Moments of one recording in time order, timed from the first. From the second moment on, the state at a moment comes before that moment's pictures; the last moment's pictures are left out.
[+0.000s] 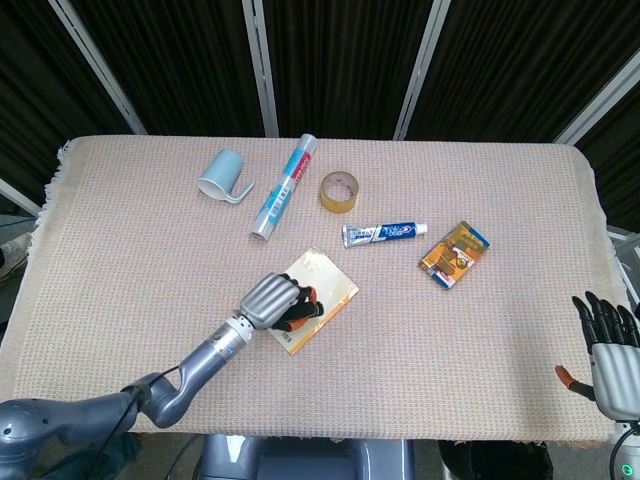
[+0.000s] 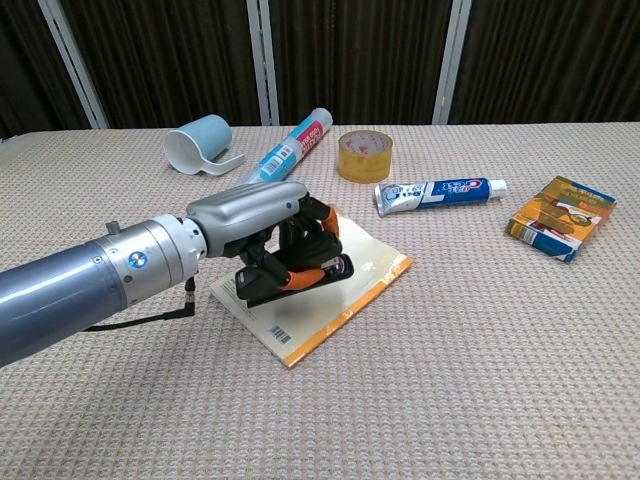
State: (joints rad) left arm -0.81 -1.84 -0.19 -1.17 1.50 0.87 -0.03; right arm 0.01 -1.08 0.06 -1.66 -1.47 1.52 -0.12
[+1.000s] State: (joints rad) left arm -0.79 -1.81 -0.16 -1.15 1.49 0.99 -0.03; right arm 0.02 -1.09 0.07 -1.66 -1.45 1.50 -0.15
